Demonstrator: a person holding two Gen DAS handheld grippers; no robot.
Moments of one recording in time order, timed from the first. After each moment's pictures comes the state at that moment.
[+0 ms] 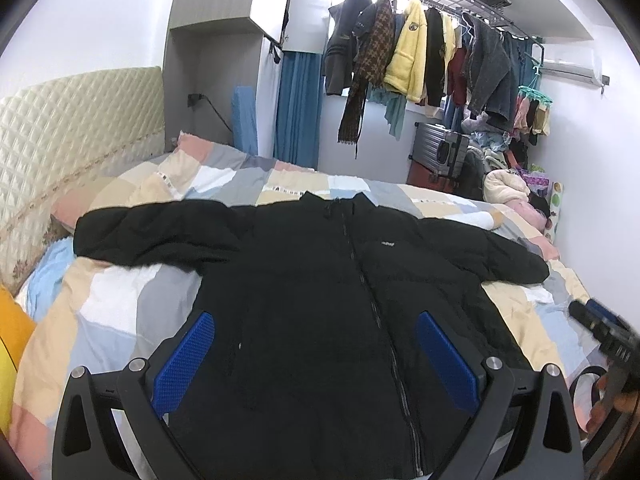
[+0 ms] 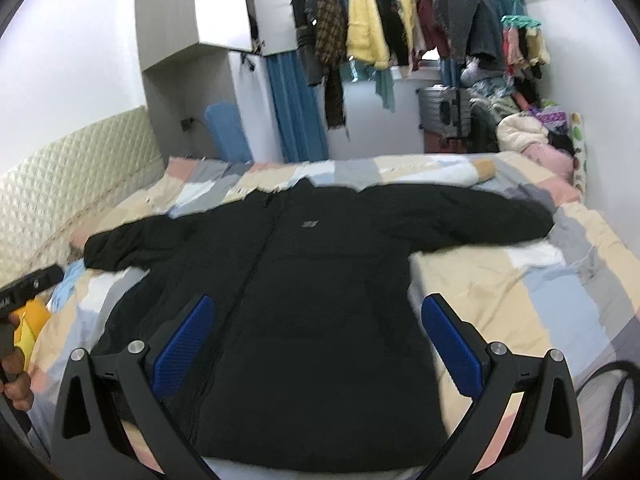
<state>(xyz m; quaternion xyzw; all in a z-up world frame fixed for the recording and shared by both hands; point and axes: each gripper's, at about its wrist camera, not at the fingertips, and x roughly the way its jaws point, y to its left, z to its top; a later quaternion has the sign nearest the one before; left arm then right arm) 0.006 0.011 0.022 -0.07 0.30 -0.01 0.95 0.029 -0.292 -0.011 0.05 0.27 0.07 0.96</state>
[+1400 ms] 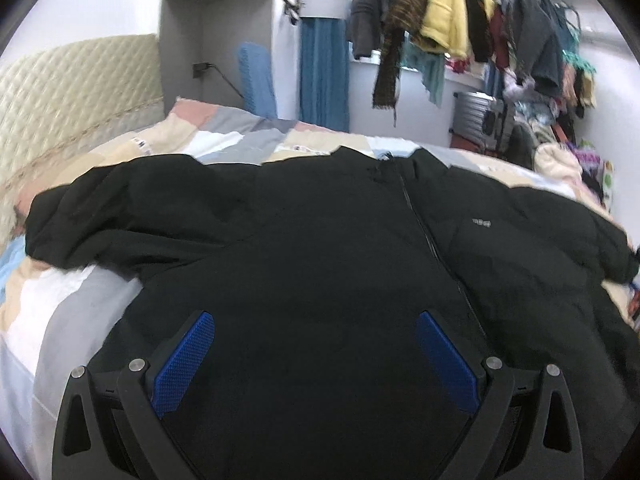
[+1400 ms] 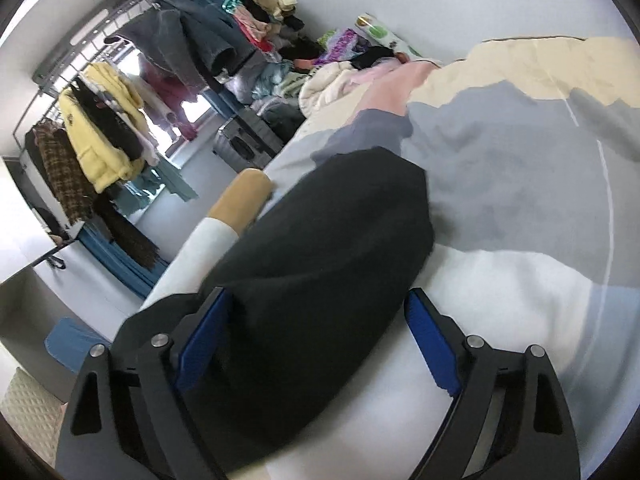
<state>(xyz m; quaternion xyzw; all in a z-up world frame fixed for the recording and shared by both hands) 0.227 0.012 -0.153 -0.03 0.33 0.05 0.94 0.311 -0.676 -0.210 0.38 0.17 -0.18 0.89</state>
